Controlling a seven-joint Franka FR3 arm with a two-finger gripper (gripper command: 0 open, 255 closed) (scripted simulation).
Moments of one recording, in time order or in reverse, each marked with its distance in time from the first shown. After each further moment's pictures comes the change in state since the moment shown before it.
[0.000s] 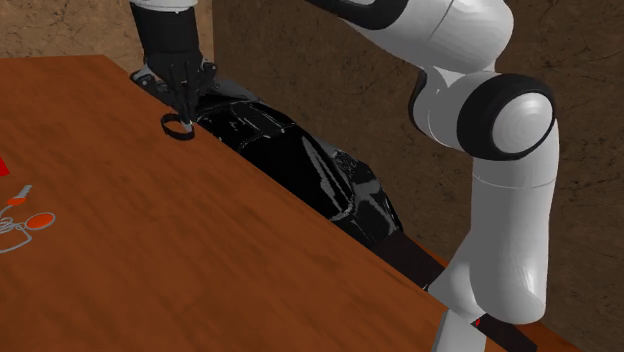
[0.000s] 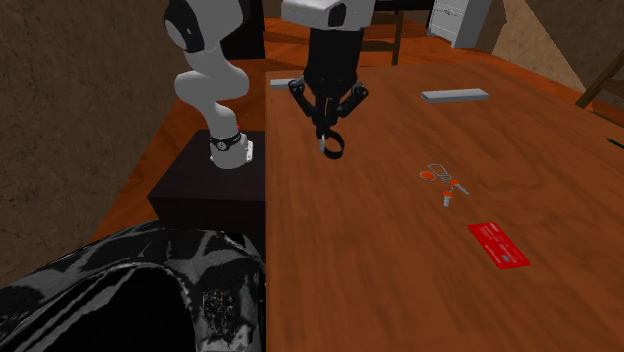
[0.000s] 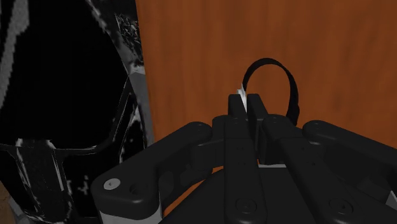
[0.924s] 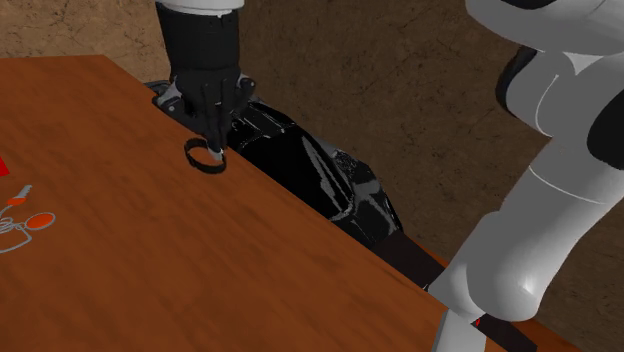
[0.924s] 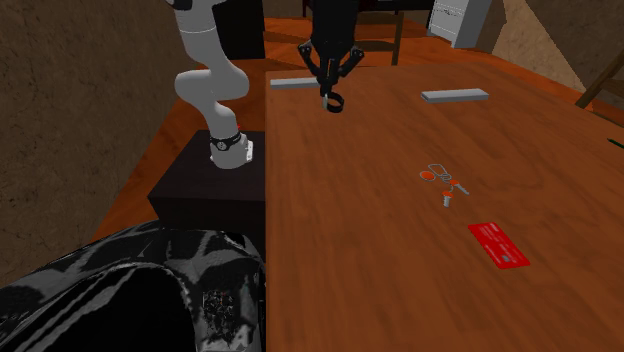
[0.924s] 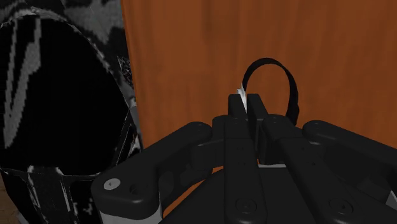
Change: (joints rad) arm -0.105 -0.395 0.076 -0.464 0.219 0.108 0.084
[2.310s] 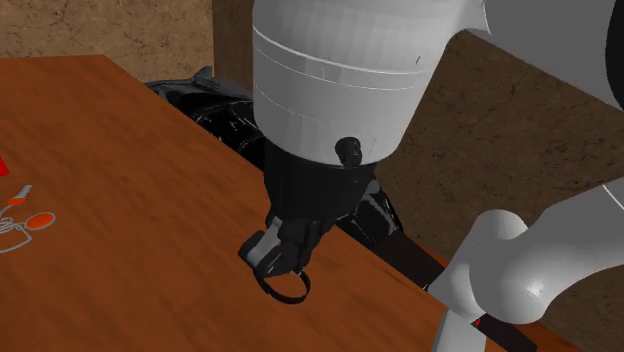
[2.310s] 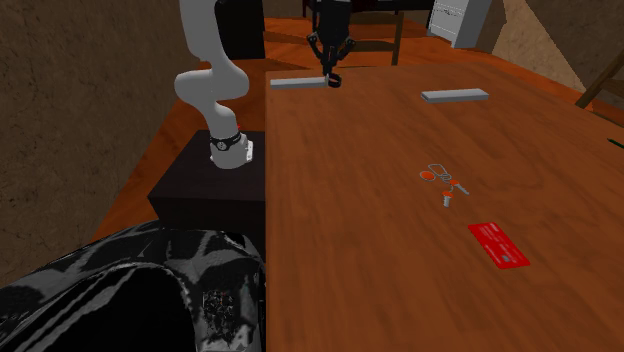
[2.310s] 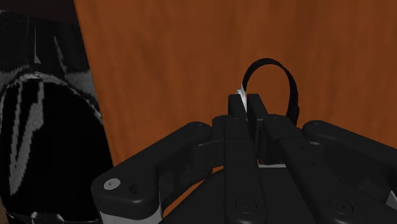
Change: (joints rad) arm 0.089 -0.477 0.030 -0.457 0.311 0.076 0.096
